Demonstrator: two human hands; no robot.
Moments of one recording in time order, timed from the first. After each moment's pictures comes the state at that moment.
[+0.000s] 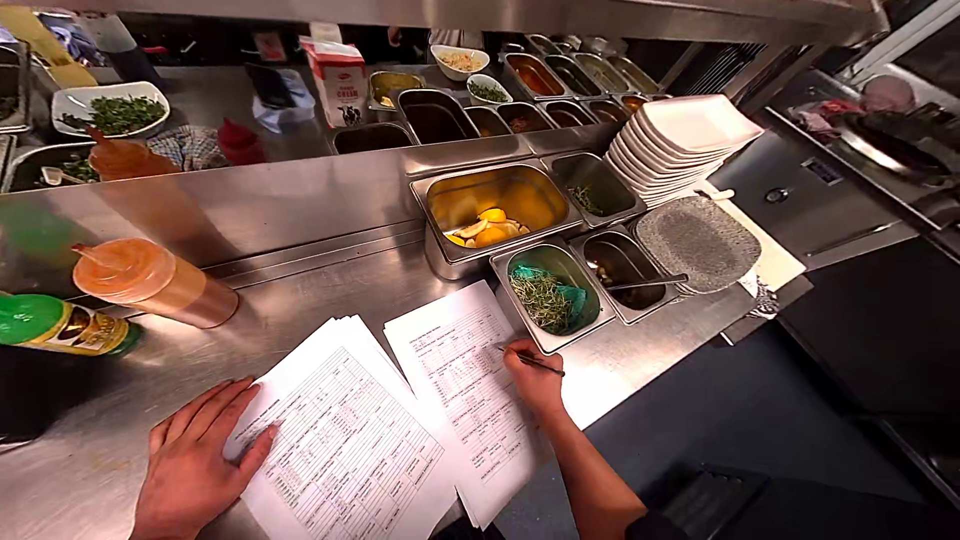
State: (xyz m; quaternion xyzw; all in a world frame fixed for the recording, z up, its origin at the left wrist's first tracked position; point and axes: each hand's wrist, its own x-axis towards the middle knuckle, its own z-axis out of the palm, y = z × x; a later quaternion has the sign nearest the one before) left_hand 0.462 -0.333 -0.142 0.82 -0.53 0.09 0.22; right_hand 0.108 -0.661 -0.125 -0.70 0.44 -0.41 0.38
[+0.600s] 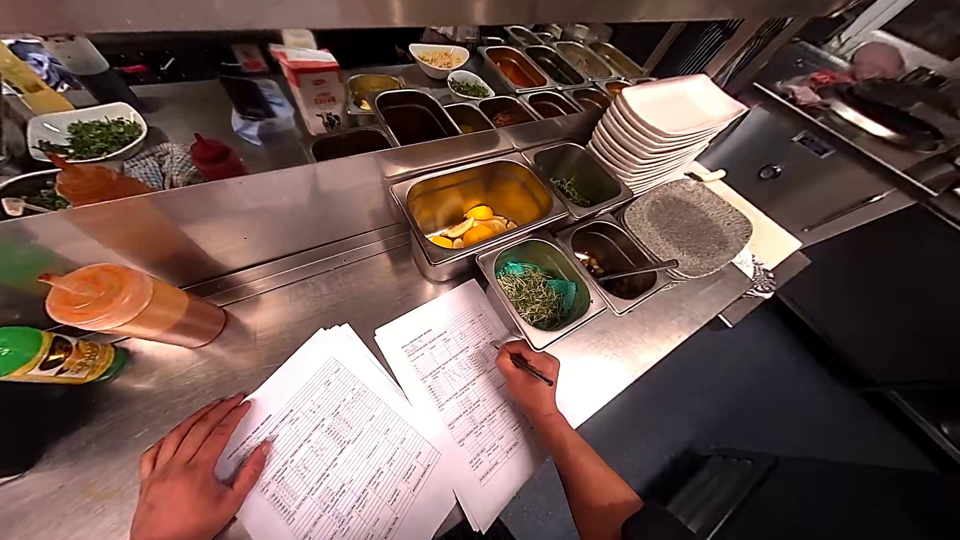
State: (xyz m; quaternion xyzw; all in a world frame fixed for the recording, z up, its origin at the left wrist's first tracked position) left_hand 0.466 -0.330 -0.141 0.82 -0.53 0.07 0.20; right_hand 0.109 -0.657 -0.134 -0.77 0.41 -0.44 0.21
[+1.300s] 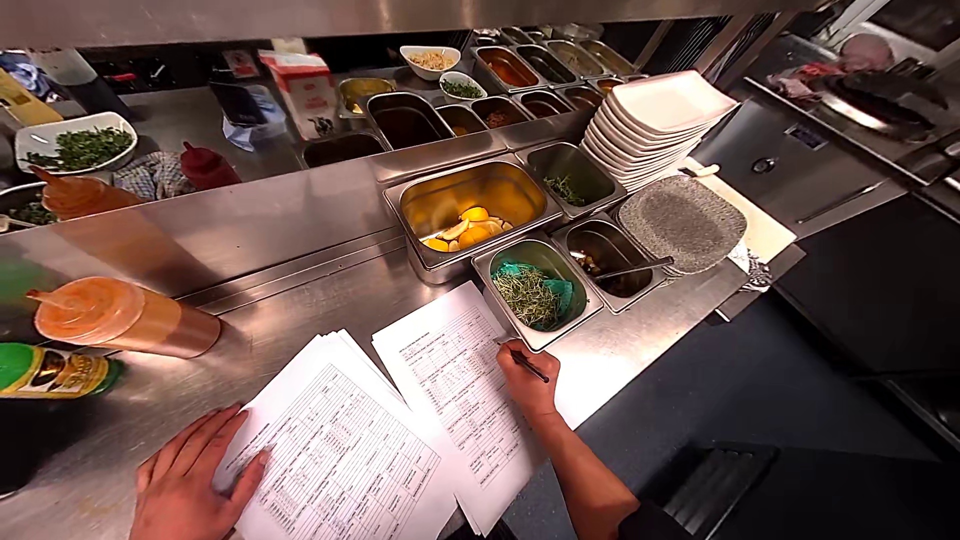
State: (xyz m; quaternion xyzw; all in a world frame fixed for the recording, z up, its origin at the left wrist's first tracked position) left_hand 0.468 -0.329 -0.138 0.82 -0.54 0.05 0.19; right_hand 0.113 -0.658 -0.136 -0.74 0.45 -0.46 0.19
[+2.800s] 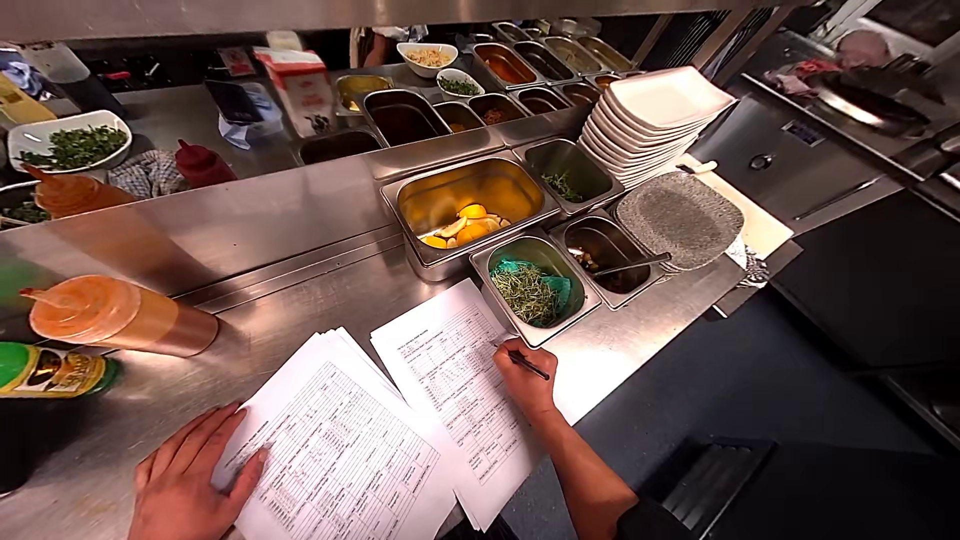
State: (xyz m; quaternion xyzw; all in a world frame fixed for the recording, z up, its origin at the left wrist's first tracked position) left_hand 0.466 -0.329 -0.137 0.82 -0.54 0.05 0.19; right_hand 0.109 -0.658 -0.136 -0.76 0.43 -0.44 0.19
